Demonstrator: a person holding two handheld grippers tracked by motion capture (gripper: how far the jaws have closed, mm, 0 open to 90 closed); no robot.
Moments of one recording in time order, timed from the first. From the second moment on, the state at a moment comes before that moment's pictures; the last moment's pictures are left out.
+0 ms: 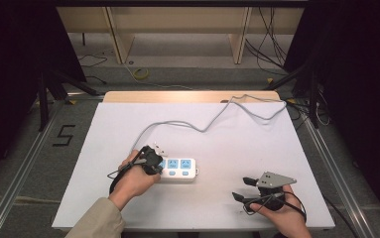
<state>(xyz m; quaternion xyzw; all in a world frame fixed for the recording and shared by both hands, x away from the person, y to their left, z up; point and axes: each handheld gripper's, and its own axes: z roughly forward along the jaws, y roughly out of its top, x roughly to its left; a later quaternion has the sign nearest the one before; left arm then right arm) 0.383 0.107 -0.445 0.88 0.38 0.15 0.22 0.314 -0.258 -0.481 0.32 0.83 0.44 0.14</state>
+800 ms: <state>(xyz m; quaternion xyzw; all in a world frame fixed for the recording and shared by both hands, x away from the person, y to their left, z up) 0.382 0.107 -0.445 0.89 0.38 0.16 0.22 0.314 -0.258 -0.481 0.32 0.83 0.44 0.14</state>
